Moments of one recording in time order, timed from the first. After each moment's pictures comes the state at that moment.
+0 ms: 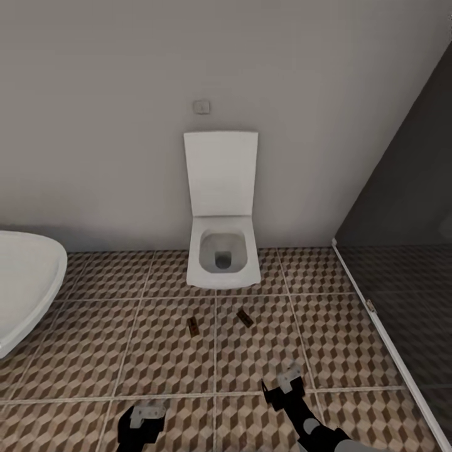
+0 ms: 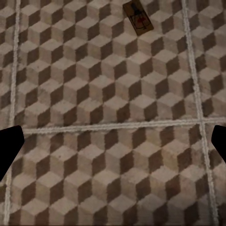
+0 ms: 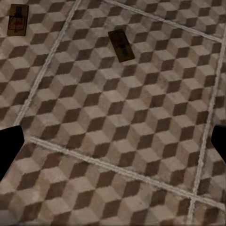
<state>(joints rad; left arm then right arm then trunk) -0.51 -0.01 -0.11 0.07 0.04 -0.62 0.08 -0.60 0.06 0.74 -0.02 -0.32 -0.49 -0.11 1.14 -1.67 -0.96</state>
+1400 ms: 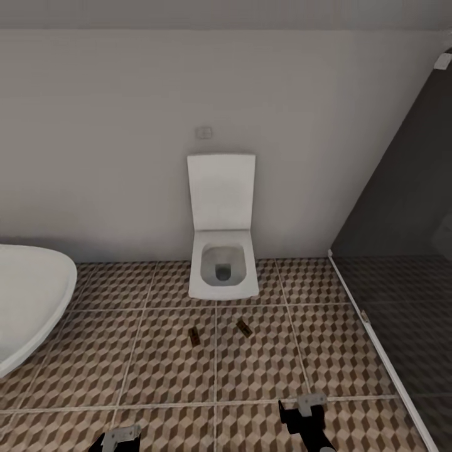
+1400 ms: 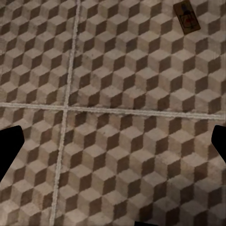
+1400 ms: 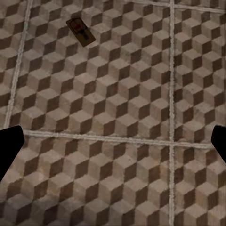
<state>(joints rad) -0.44 0.06 -0.10 0.07 0.16 -0.63 0.09 -0.52 0.02 0.74 -0.02 -0.58 -0.51 -0.11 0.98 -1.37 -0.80</state>
